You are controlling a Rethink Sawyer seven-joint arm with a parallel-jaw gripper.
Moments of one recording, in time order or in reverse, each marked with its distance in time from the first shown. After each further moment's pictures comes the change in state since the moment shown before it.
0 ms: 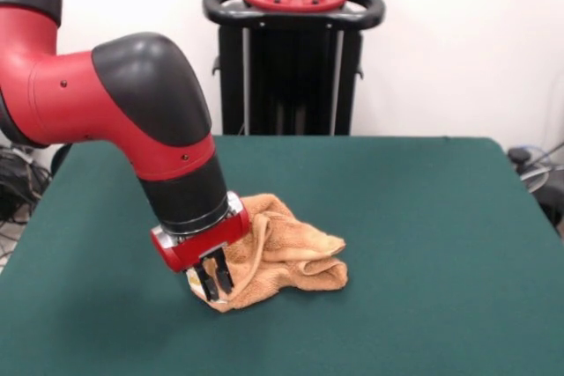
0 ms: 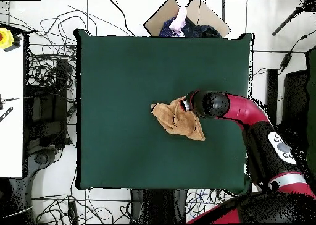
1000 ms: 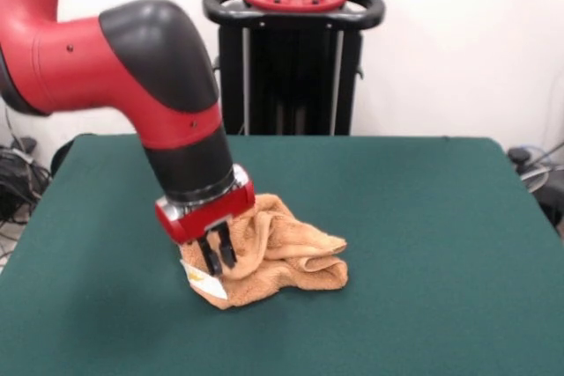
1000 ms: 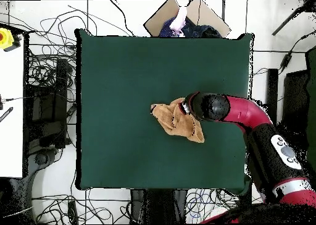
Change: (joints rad) arm 0.000 -0.092 0.003 0.083 0.003 0.001 0.000
